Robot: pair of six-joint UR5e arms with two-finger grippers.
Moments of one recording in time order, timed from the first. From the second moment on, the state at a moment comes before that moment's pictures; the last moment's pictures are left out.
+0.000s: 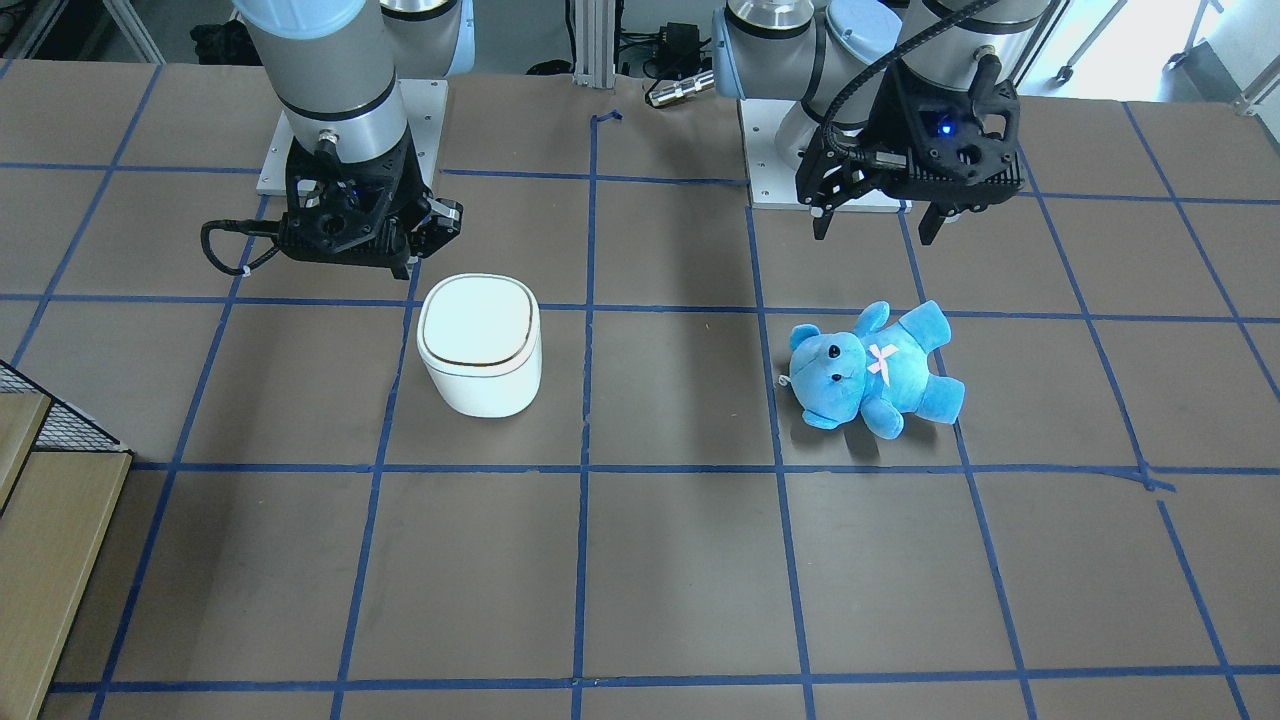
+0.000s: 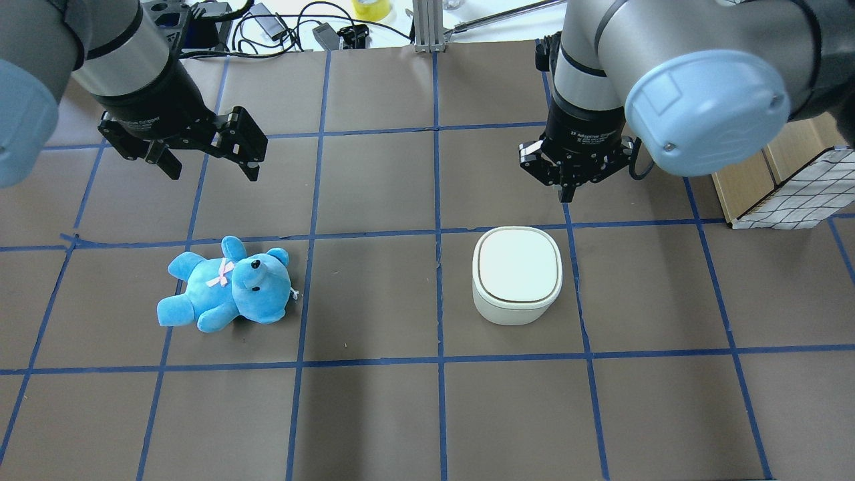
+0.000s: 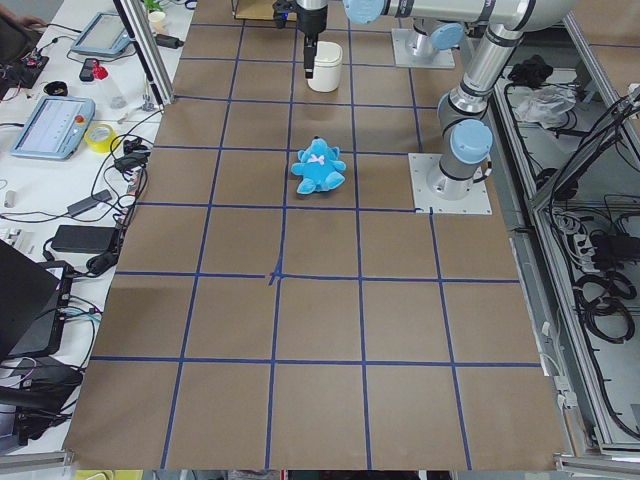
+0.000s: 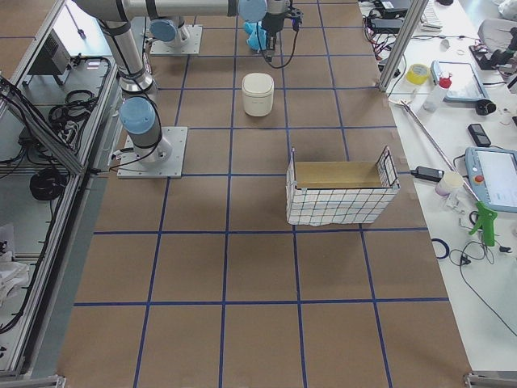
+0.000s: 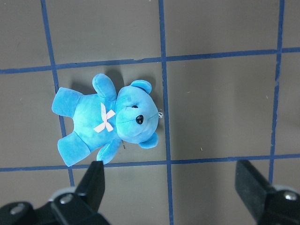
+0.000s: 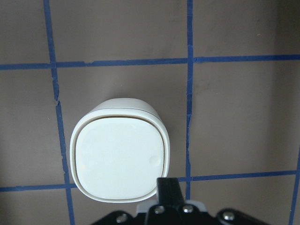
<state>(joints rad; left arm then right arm) -1.58 -1.51 -1.59 -1.58 1.60 0.04 1.74 -1.52 1.63 -1.60 -1.61 0.20</state>
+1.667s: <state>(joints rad) -1.58 -1.51 -1.59 -1.58 1.60 0.04 1.75 -1.48 1.92 -1.90 -1.60 0.19</state>
